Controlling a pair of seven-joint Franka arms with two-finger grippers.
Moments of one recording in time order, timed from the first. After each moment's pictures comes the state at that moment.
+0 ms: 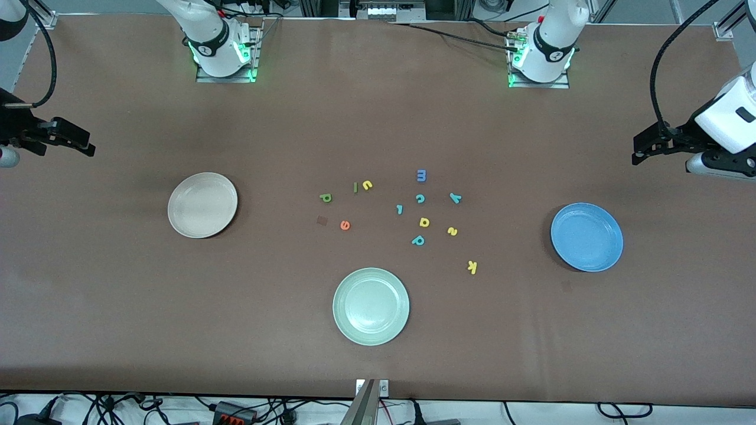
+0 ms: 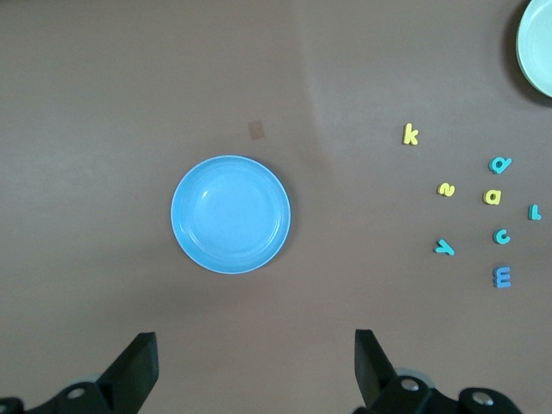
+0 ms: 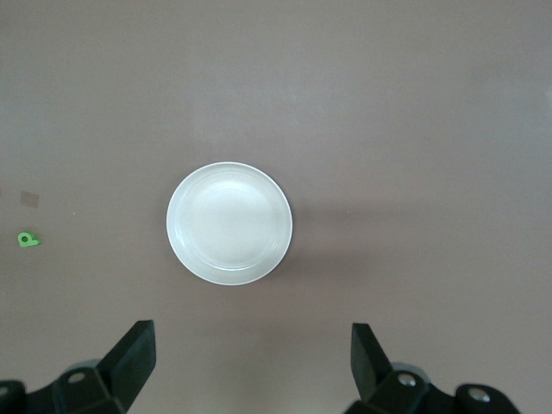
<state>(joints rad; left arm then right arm) 0.00 0.04 -0.03 -1.59 0.00 1.64 0.11 -0.06 -0.01 -0.03 -1.72 0.00 1.68 -0.08</state>
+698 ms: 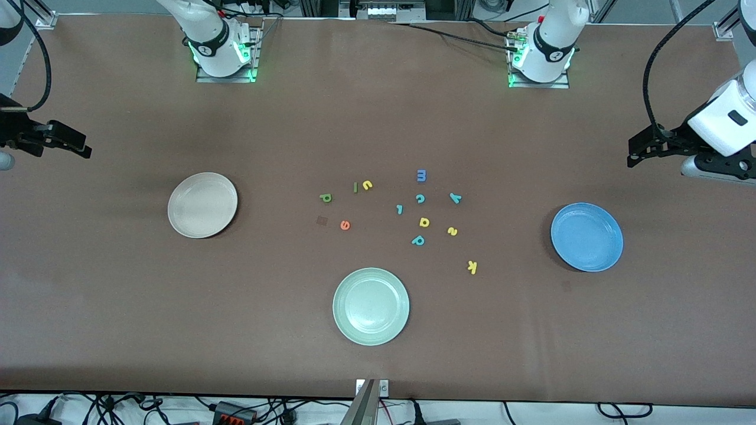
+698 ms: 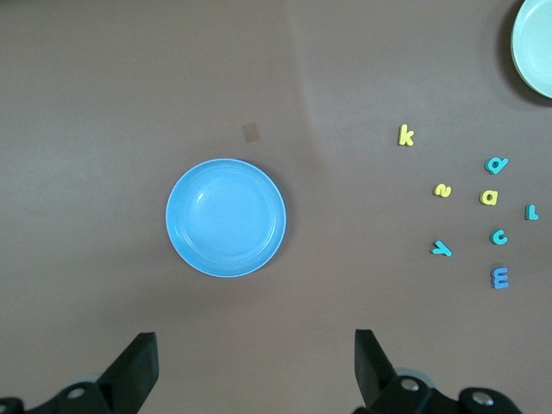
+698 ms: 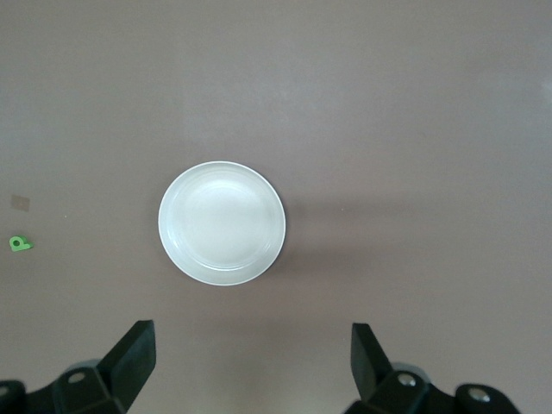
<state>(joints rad) -0.01 0.05 -0.03 -1.59 0.00 1.64 0.11 -0.08 0.00 -0.03 -1.72 0.00 1.68 -0.08</state>
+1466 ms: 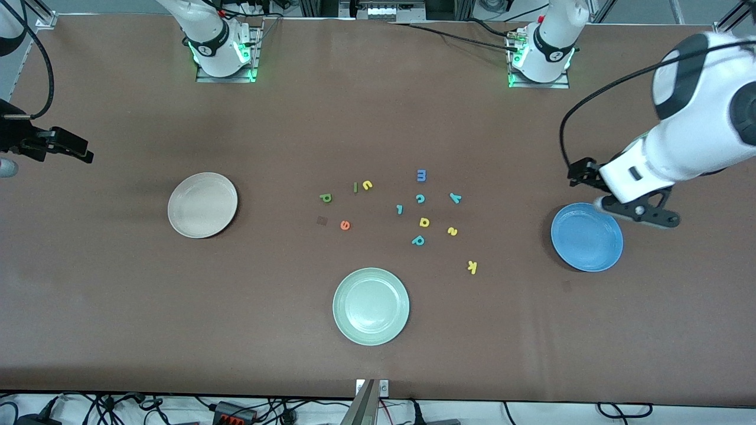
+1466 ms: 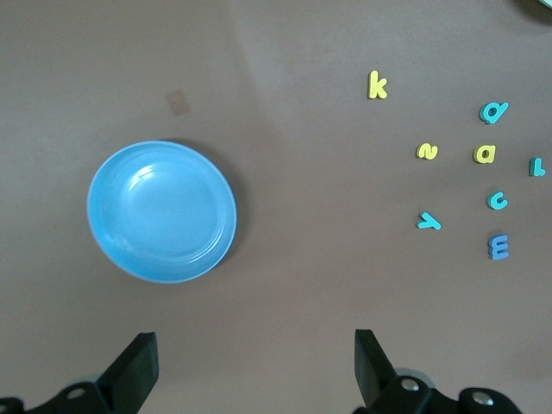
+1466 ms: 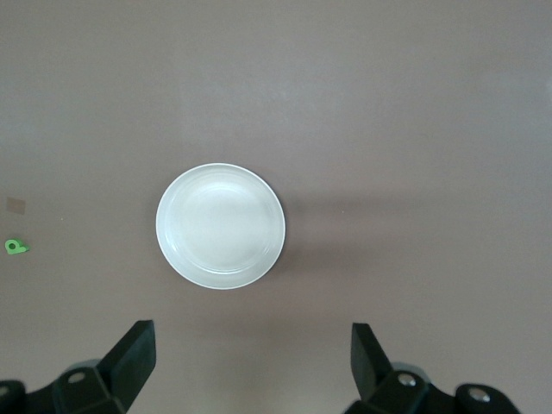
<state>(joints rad) -0.10 0.23 -0.06 -1.59 0.00 1.67 0.10 -0.08 0.03 -0.02 -1.71 0.00 1.69 -0.08</state>
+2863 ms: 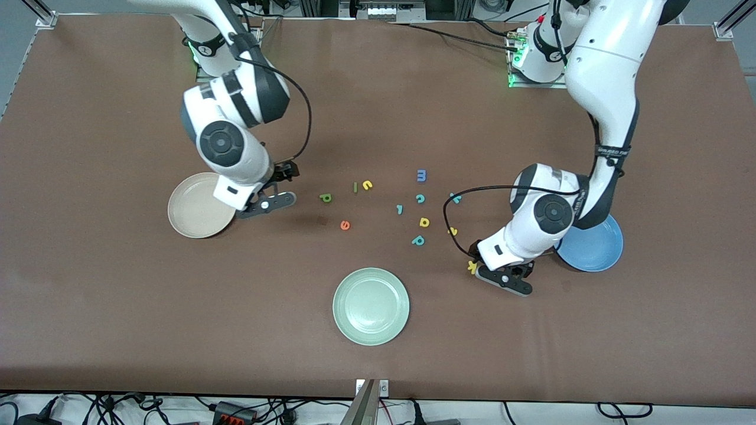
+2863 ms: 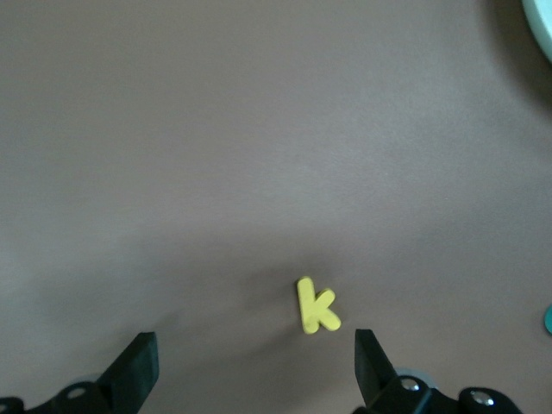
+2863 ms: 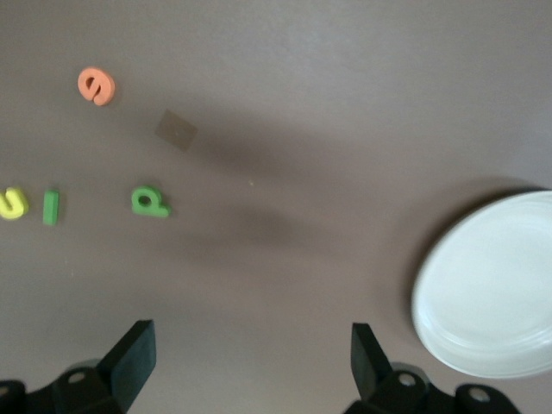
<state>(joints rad) -0.27 0.73 -0.06 -1.59 0.00 2.43 0.06 0.50 0.36 0.00 -1.86 0.02 2.03 0.19</state>
